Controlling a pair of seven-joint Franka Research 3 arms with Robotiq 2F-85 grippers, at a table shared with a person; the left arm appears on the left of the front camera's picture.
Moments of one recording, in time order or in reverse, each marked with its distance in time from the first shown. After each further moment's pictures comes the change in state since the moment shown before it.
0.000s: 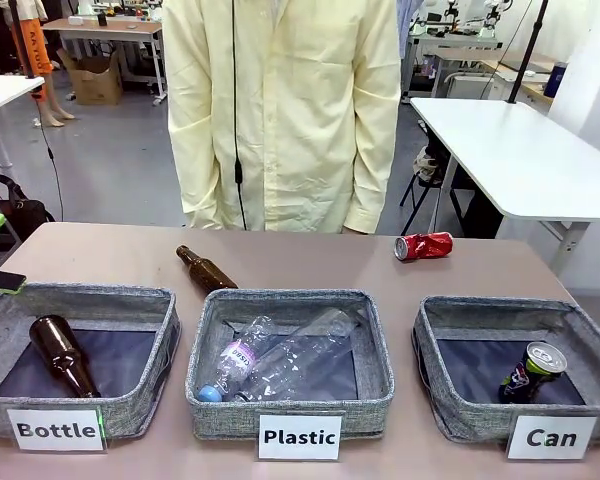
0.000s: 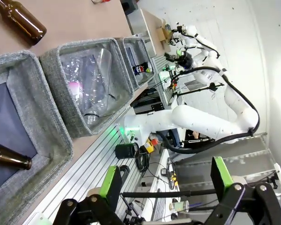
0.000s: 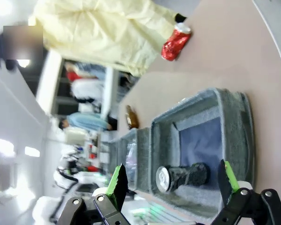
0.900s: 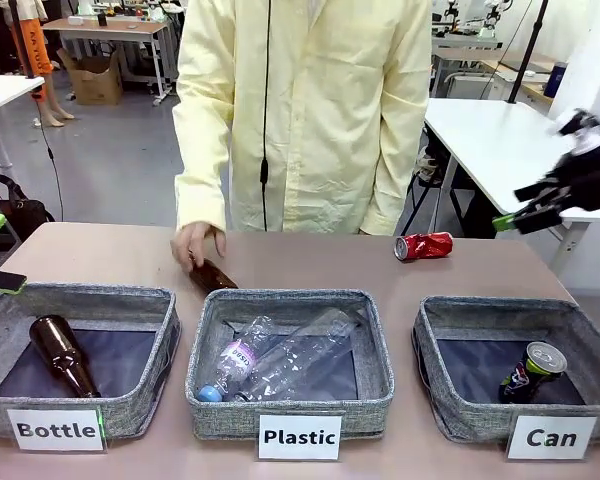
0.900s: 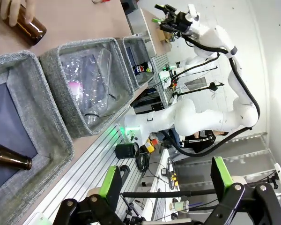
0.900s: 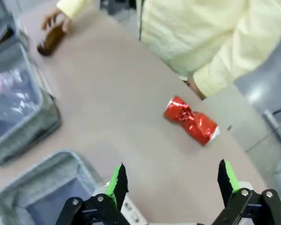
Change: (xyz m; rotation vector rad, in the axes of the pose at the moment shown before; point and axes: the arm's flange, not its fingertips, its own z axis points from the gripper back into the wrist) left arm 0.000 0.000 0.000 0.000 0.001 -0.001; right arm 0.069 0.151 -0.253 -0.345 0.212 1.426
